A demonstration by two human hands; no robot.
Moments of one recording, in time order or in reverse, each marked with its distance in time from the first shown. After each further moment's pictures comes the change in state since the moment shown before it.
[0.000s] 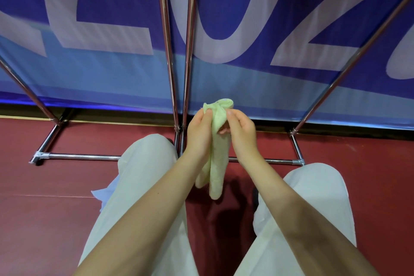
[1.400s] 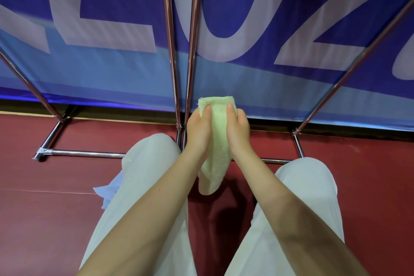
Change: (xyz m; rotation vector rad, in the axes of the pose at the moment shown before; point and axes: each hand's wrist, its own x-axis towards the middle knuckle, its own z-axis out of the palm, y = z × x) left_hand 0.007 0.005 -0.004 0.096 0.102 -0.001; right_hand 0.016 0.007 0.020 -0.113 0.155 0.188
